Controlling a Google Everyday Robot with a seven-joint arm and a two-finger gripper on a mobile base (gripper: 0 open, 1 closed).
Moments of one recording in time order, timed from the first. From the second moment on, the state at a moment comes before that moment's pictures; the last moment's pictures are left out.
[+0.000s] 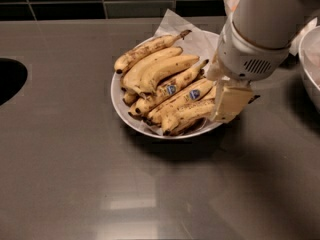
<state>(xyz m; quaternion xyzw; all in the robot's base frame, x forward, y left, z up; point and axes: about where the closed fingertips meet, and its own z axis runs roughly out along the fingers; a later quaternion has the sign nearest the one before) 0.441 -0.114 0.951 -0.68 0.72 -0.03 0.14</state>
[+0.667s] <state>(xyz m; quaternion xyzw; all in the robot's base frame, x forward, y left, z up) 0.439 -0.104 0.941 -0.68 0.72 -0.04 0.14</state>
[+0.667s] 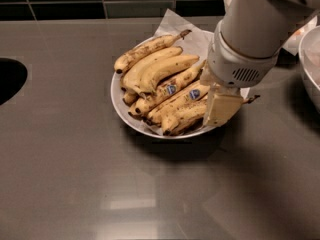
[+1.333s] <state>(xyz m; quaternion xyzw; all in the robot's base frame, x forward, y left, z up) 0.438 -0.096 0.934 -0.69 0.71 -0.04 0.13</state>
